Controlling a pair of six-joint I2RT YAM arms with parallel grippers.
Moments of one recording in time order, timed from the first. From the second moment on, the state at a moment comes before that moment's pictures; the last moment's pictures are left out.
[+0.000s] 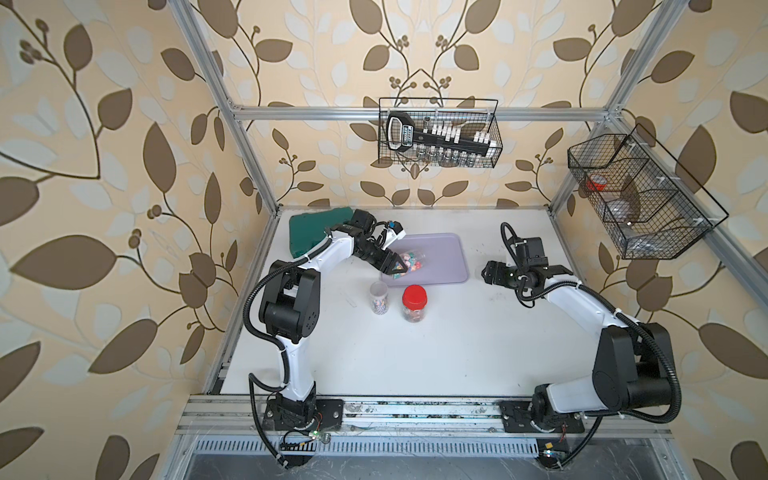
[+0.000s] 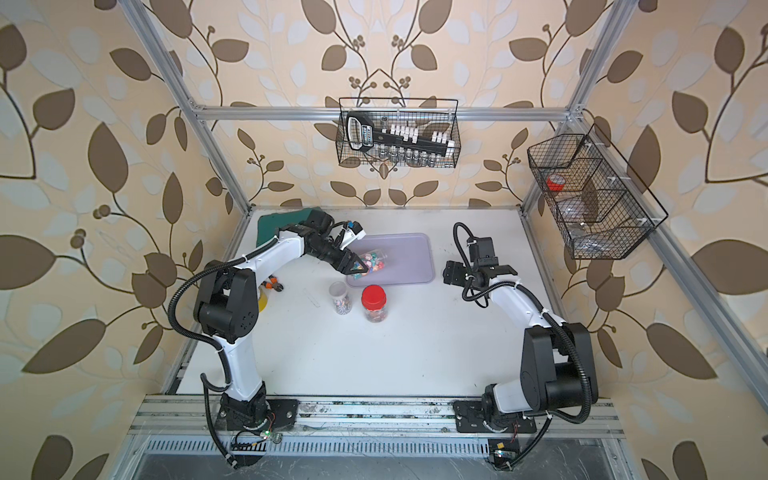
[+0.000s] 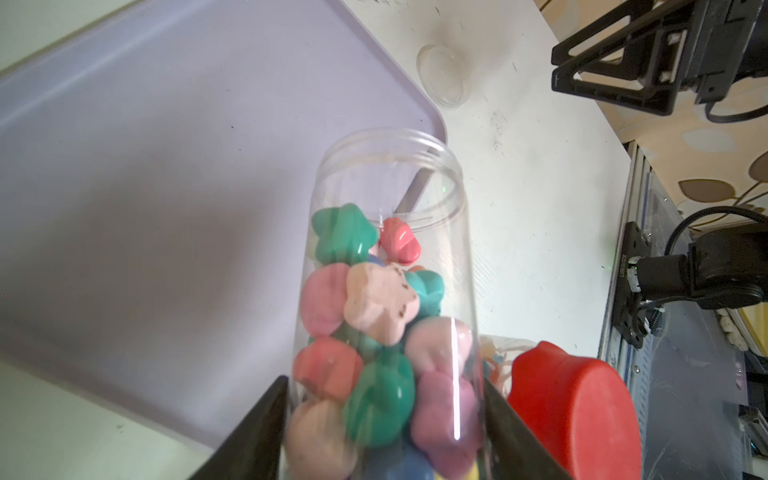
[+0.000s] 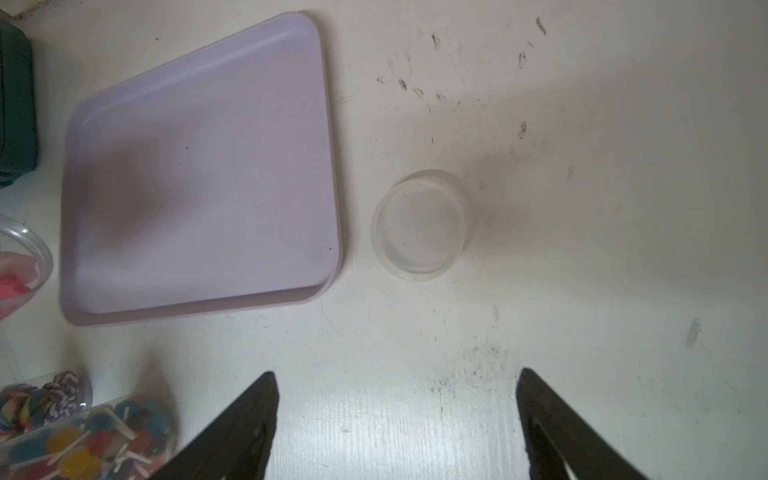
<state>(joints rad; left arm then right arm) -0.30 1.94 1.52 -0.71 0.74 0.30 0.08 1.45 0.93 -0.43 -0.09 0.31</state>
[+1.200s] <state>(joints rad) -0.41 2.10 1.73 -0.83 0.62 0.31 0.06 1.46 0.93 -0.40 -0.12 0.30</state>
